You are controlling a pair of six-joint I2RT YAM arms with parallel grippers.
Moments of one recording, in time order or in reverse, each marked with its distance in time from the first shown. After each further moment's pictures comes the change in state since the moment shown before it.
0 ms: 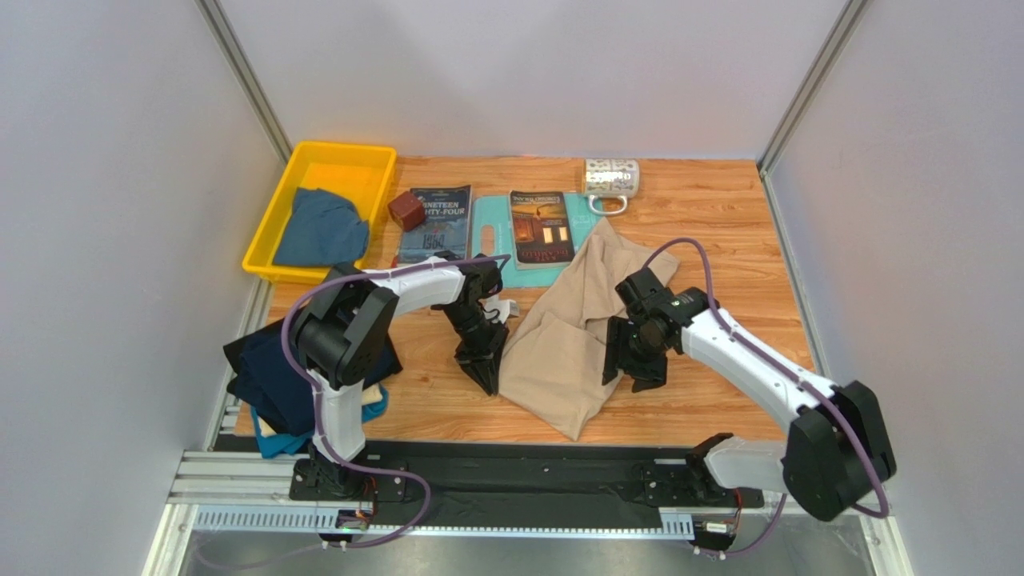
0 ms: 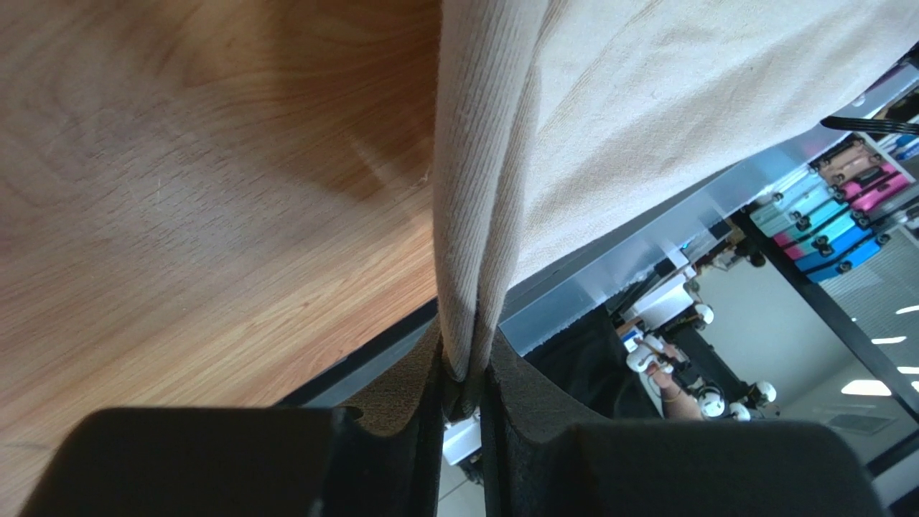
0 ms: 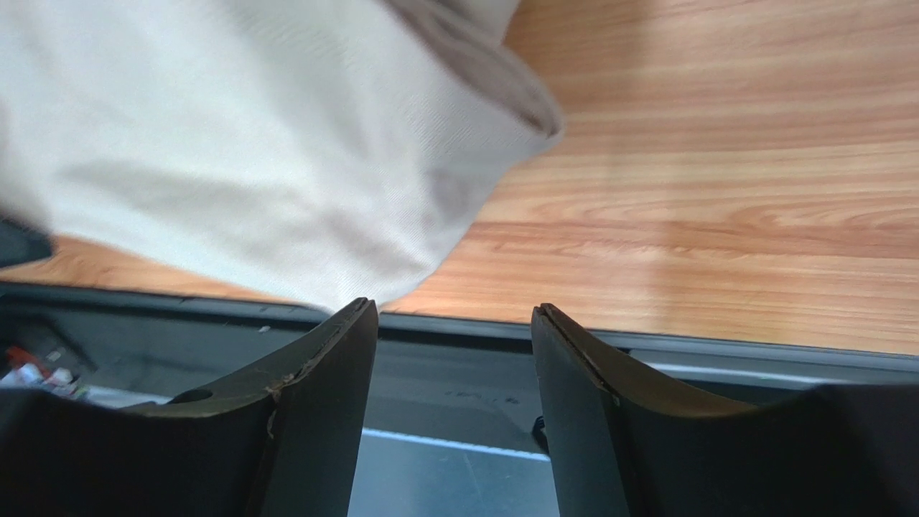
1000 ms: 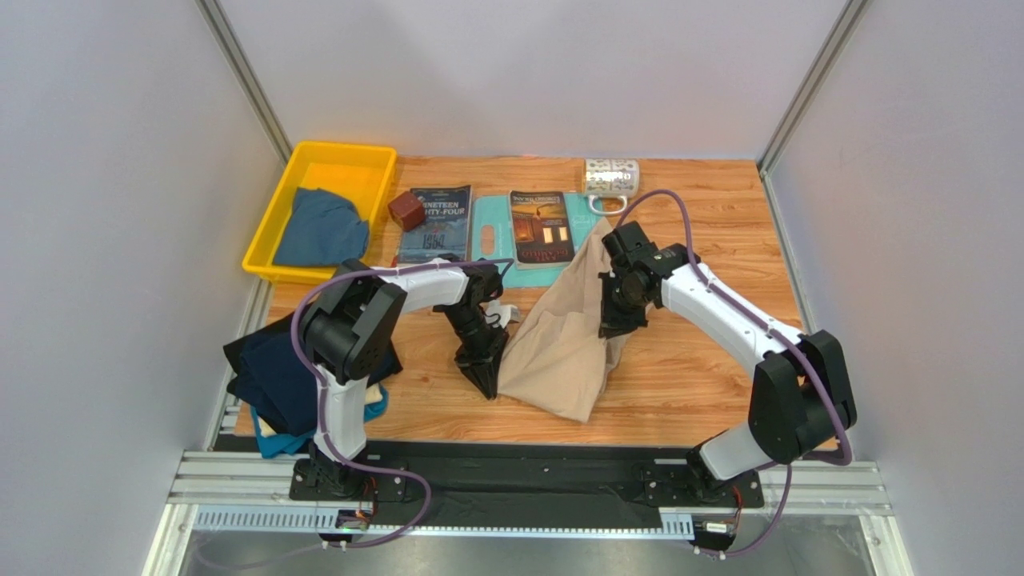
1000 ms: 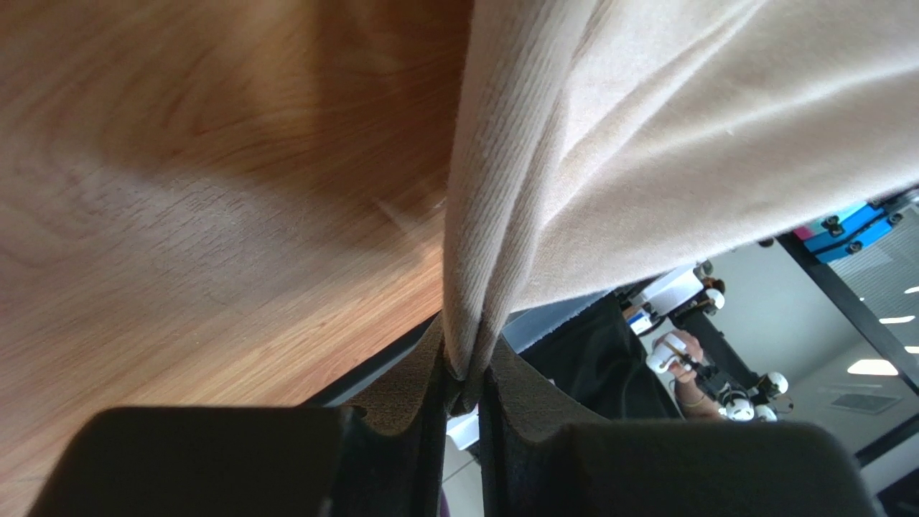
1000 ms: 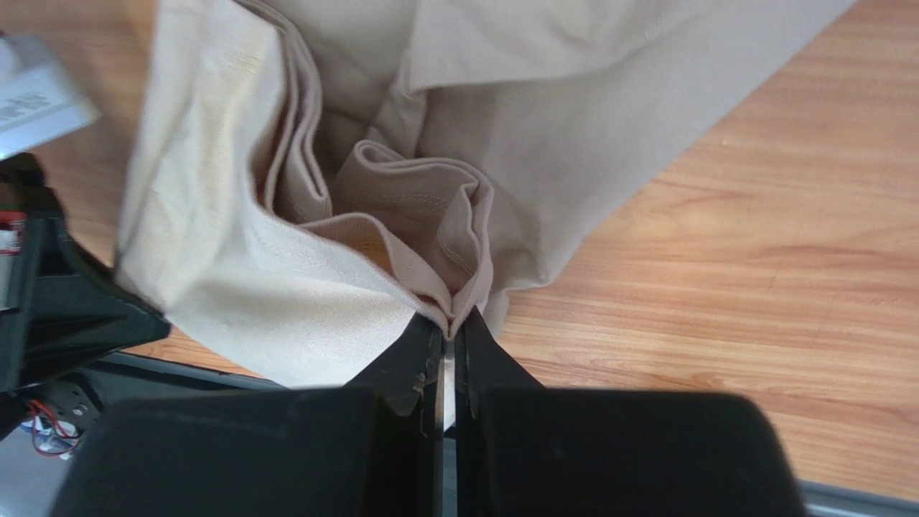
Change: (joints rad) left arm 0.000 0.045 0.000 -0.005 0.008 0.045; right arm -0.063 0.269 0.257 0.080 0.047 -0.174
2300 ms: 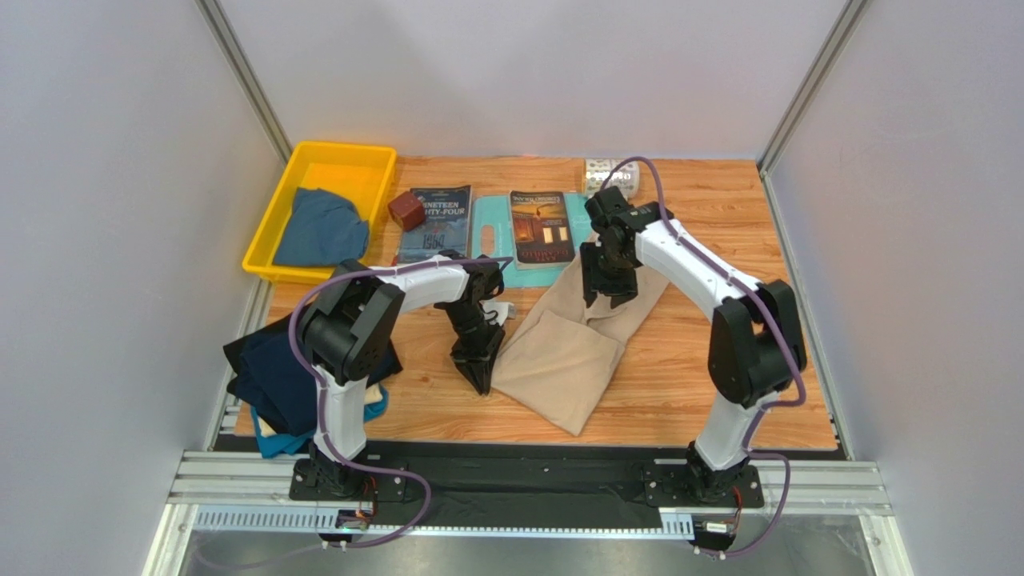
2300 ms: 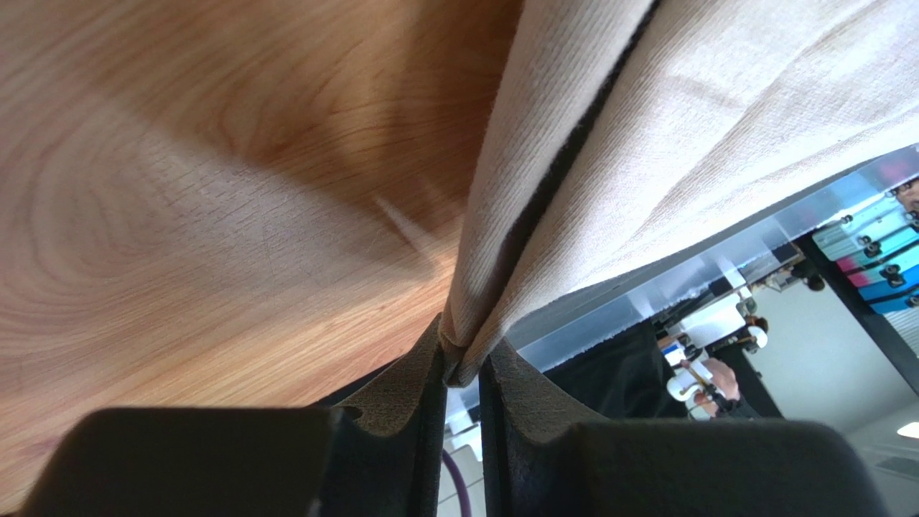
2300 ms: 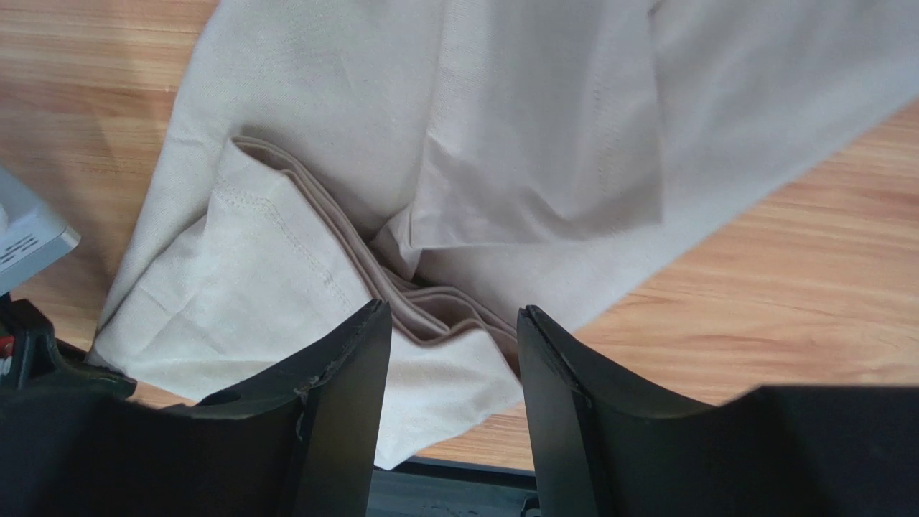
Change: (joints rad) left arm 0.000 -0.005 0.029 -0.036 -0.125 -0.008; right arm -0.029 0.269 0.340 -0.120 0.069 -0.117
